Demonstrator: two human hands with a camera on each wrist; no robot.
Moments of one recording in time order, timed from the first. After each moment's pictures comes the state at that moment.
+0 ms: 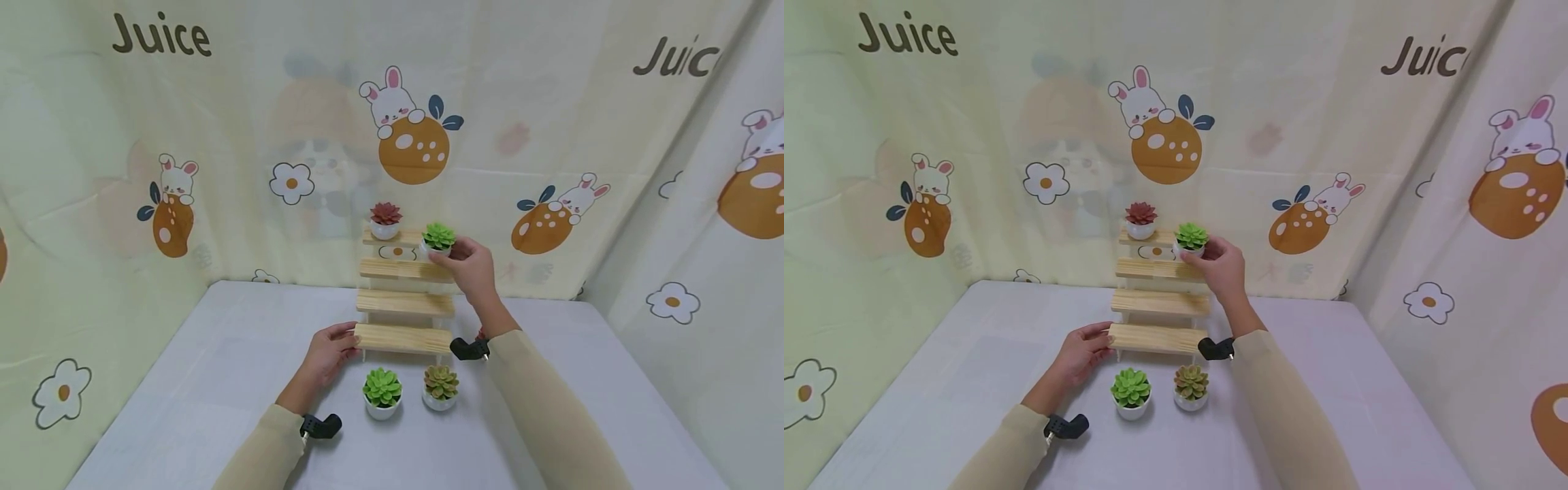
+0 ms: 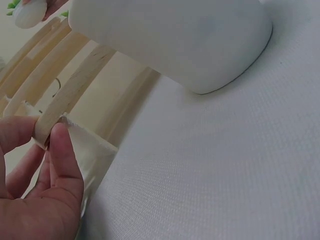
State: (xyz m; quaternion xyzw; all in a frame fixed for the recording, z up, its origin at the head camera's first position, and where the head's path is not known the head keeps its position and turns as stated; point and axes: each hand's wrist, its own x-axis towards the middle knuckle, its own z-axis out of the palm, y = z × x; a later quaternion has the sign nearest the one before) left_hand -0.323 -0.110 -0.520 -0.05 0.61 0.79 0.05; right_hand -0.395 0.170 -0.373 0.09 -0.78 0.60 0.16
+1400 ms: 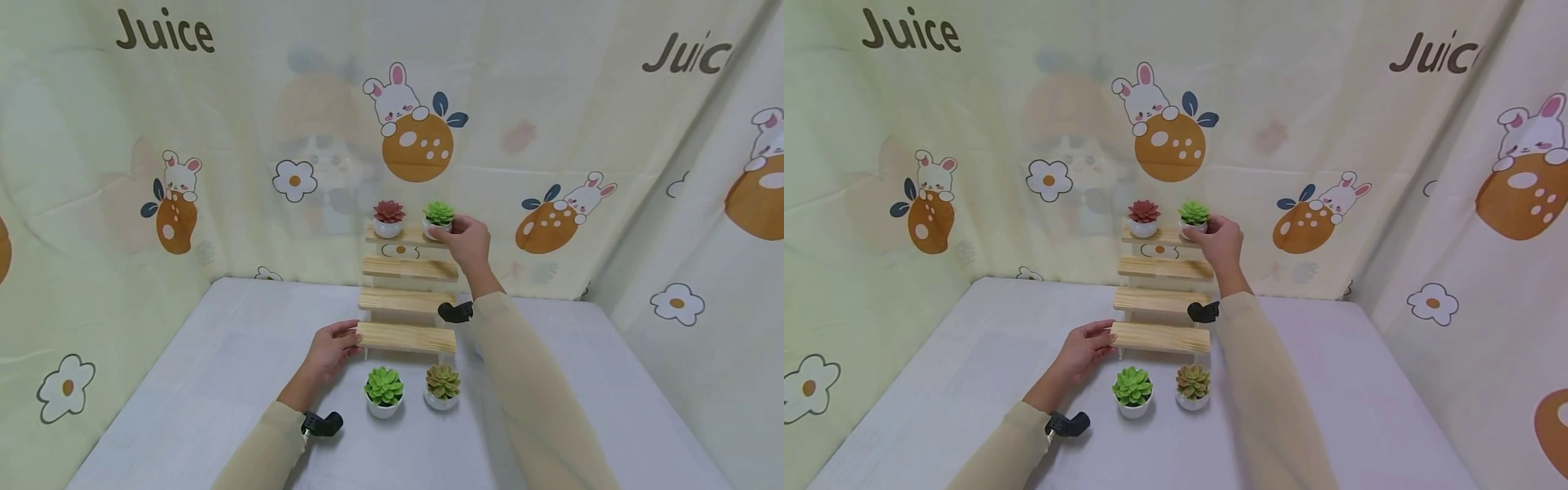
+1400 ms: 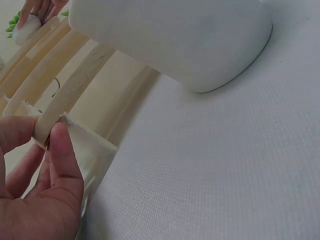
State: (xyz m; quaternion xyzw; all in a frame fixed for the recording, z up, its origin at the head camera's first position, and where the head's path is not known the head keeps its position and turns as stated) left_hand -0.322 -0.111 -0.517 -0.05 0.61 0.79 0.05; right_hand -0.445 0.157 -0.352 0.04 -0.81 0.56 0.18
